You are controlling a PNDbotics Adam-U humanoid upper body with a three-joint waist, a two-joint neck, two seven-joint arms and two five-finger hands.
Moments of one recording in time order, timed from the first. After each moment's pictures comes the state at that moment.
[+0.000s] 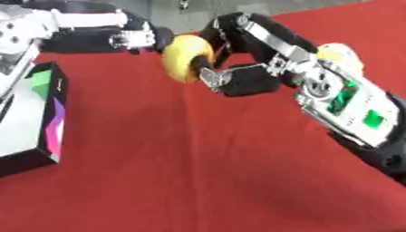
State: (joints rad) left arm -1.01 0.49 -0.46 -1.65 -0.19 0.35 -0.80; right arm -0.73 -0.65 0.55 -1.98 -0.17 0.41 -0.09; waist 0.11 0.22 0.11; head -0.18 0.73
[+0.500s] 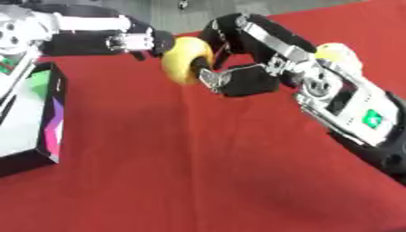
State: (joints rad) left arm -1.01 0.48 -0.46 -1.64 -0.12 0.33 -0.85; right arm -0.73 -0.65 0.55 -1.98 -0.17 0.42 -0.08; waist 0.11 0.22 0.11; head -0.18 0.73
